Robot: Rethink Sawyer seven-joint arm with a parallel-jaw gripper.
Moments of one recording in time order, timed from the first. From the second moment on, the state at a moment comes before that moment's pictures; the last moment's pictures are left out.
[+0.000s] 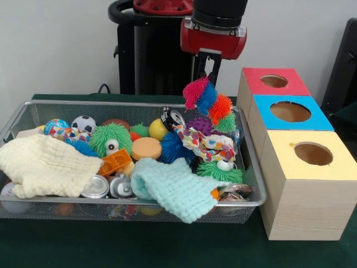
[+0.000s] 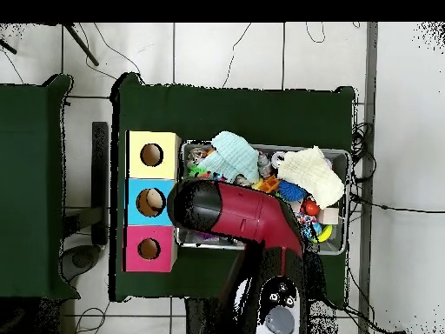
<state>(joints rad) -0.04 -0.75 -0.21 1.67 0.08 0.63 1.62</state>
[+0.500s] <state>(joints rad) -0.05 -0.78 -0.21 1.73 0.08 0.63 1.62</state>
